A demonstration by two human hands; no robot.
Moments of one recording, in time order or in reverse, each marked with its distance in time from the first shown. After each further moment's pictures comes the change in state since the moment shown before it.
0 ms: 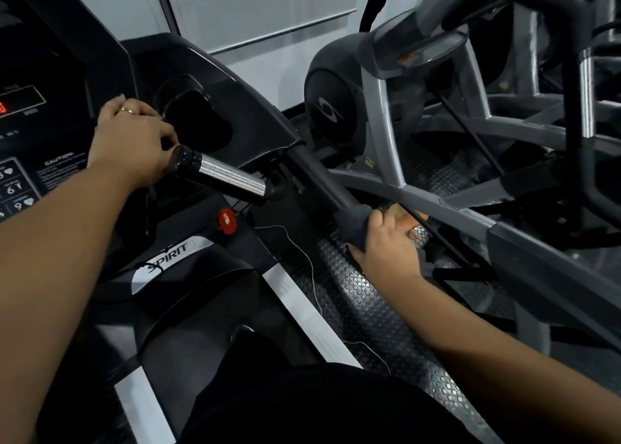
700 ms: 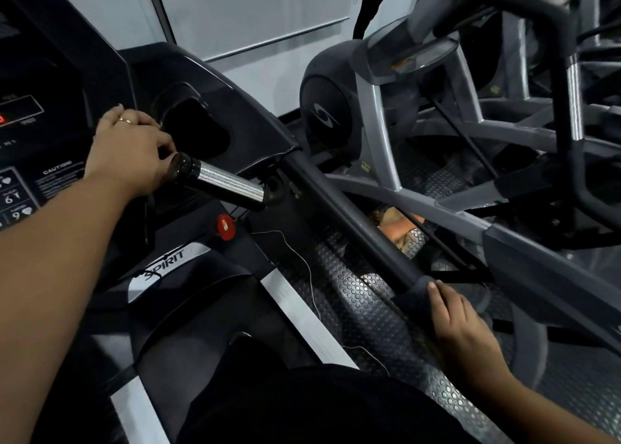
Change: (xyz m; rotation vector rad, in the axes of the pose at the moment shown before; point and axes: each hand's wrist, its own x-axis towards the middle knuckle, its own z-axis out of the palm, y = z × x) left_hand -0.002 -0.002 0.000 -0.048 -0.009 -0.004; right_hand -0.122 0.108 0.025 -0.215 0.056 -0.132
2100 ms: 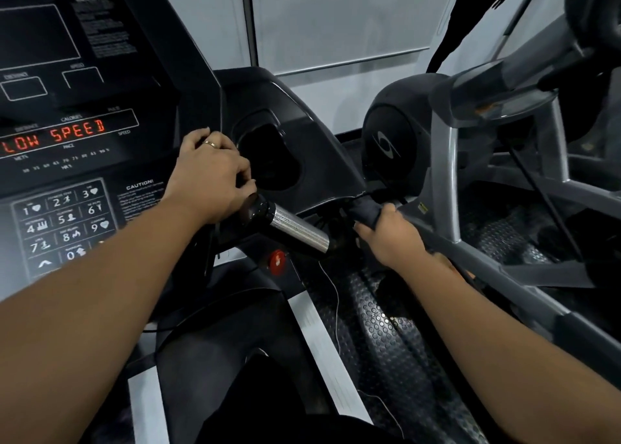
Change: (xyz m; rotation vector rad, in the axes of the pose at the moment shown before) left_hand 0.004 0.001 0.000 -0.049 0.023 -0.079; right_hand 0.298 -0.142 -0.045 0.489 -0.211 0.086
